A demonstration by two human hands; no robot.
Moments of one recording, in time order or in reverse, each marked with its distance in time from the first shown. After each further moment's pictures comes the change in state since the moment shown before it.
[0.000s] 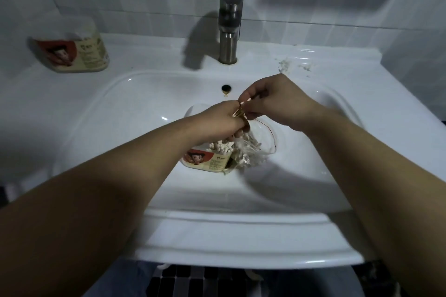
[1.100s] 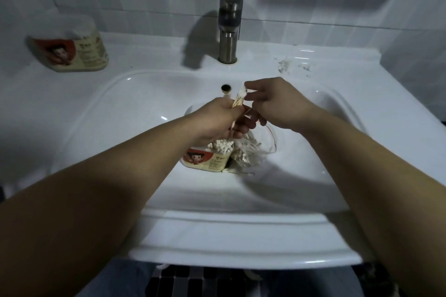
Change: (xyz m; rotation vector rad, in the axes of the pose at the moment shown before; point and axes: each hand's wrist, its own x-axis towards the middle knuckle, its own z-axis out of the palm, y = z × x) left_hand 0.002 -0.003 0.001 -0.503 -0.011 -0.076; right_hand -0.001 0.002 0.004 -0.139 -0.008 0.023
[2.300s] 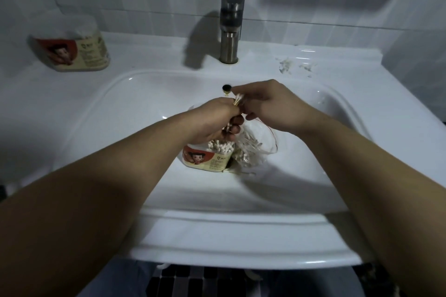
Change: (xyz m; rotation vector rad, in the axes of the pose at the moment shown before) left_hand 0.000 0.006 -0.004 -0.011 0.026 -0.089; right_hand -0.001 -0.003 0.007 0.046 -0.039 -0.105
